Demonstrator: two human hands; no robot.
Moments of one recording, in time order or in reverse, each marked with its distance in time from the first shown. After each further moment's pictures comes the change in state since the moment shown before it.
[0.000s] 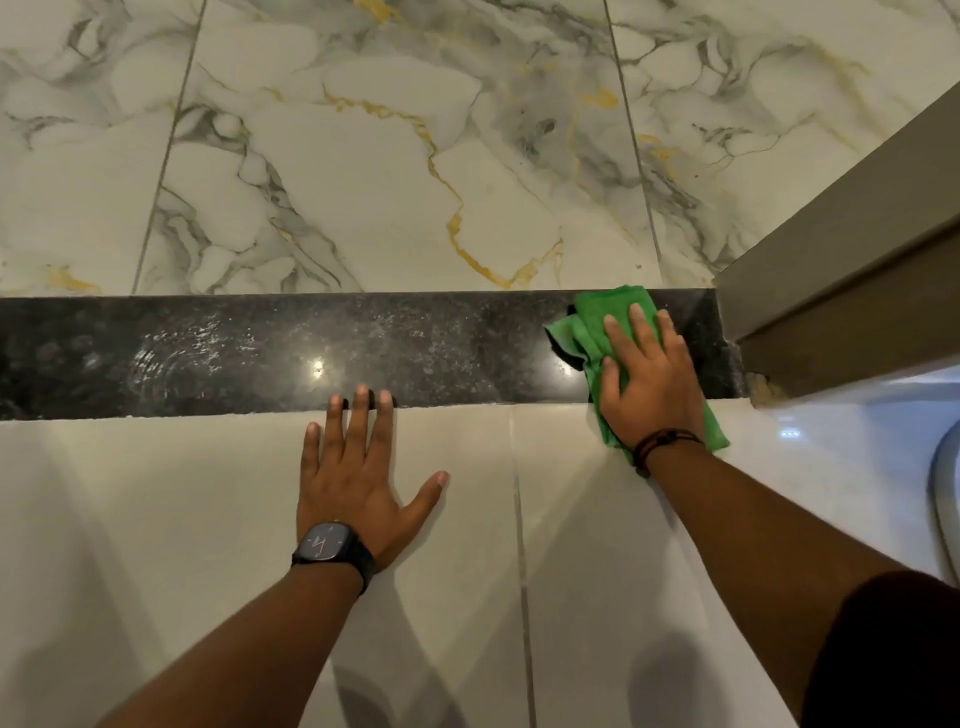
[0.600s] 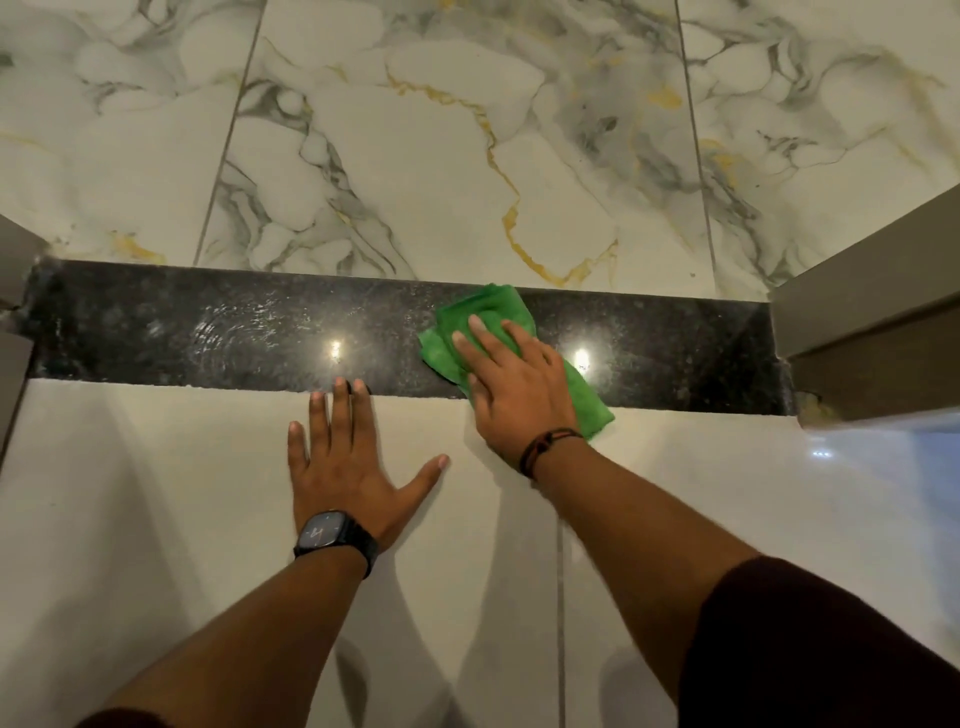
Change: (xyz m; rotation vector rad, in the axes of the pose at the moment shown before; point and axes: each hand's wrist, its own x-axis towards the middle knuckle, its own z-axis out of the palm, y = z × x) left_hand -0.009 -0.039 -0.005 -0.012 -0.006 -0.246; right_hand -0.008 -0.156 0.039 0.033 -0.254 -0.305
